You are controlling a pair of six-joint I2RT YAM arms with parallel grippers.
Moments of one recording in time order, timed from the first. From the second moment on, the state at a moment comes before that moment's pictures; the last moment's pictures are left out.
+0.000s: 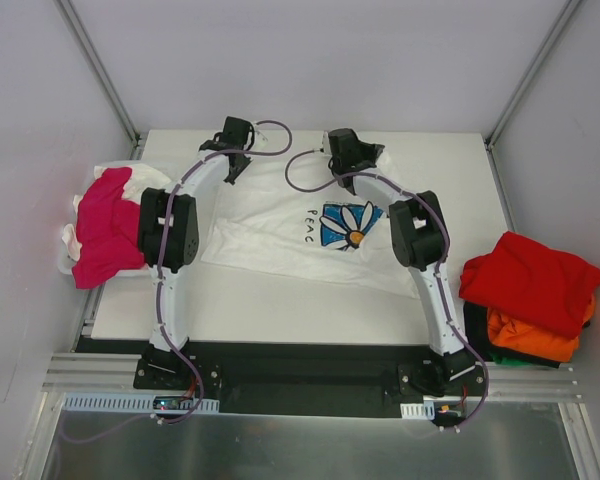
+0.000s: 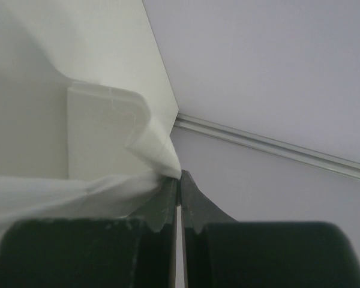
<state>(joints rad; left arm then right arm) -0.24 2.19 1.84 -0.61 -0.32 0.54 0.45 2.44 1.97 -0.04 0.85 -1.20</state>
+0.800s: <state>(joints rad) -0.22 2.15 1.78 -0.61 -0.38 0.54 0.46 2.43 1.98 -0.49 0.48 -0.65</state>
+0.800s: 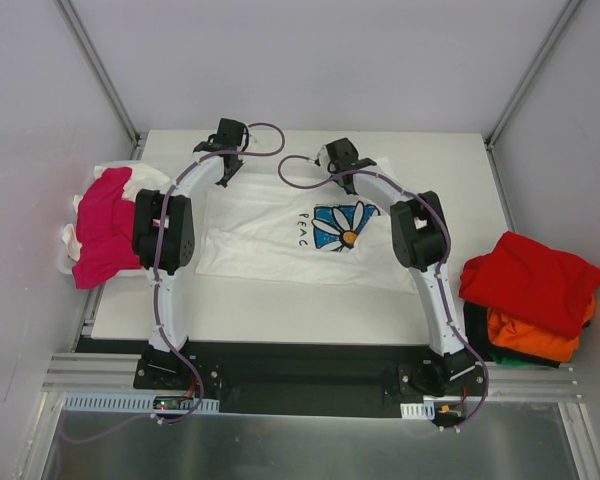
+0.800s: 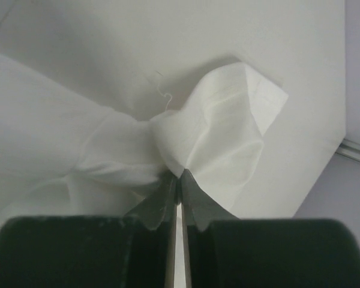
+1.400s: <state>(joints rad) -0.22 2.14 1.77 -0.61 -0.38 0.54 0.45 2.41 2.01 -0.46 0.51 -0.60</state>
